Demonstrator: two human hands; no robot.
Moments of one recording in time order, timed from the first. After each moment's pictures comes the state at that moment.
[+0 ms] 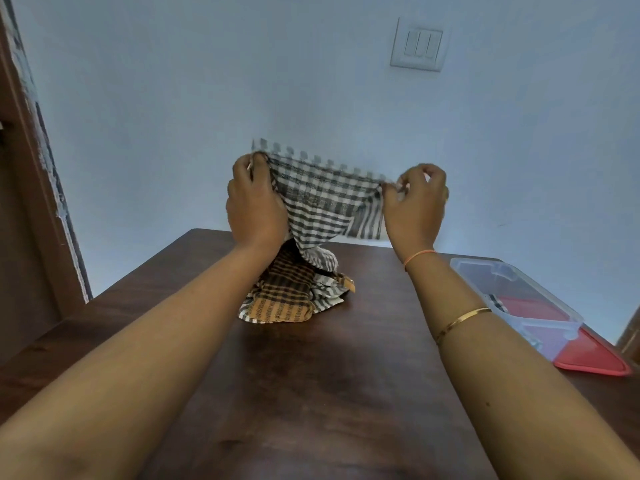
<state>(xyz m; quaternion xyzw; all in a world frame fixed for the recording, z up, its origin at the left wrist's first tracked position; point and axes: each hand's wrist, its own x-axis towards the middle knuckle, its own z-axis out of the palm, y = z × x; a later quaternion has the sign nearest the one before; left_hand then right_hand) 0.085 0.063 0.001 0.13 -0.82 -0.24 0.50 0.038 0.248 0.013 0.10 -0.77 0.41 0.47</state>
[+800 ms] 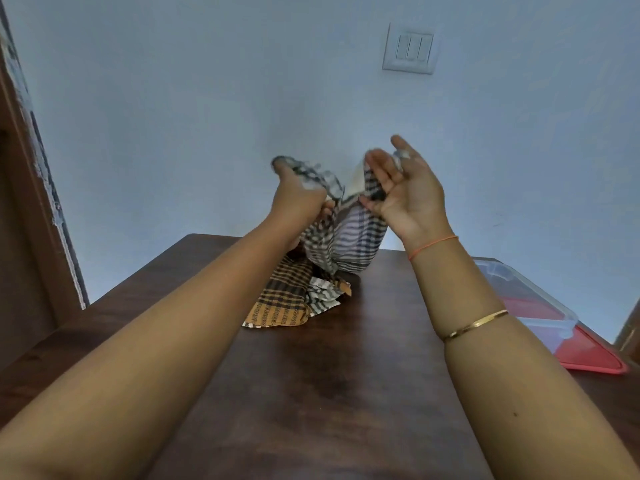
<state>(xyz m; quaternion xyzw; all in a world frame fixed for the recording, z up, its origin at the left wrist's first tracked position) 0.095 0.110 0.039 0.01 -0.72 -0.65 0.23 0.067 0.249 0.058 0.18 -0.40 0.90 0.00</state>
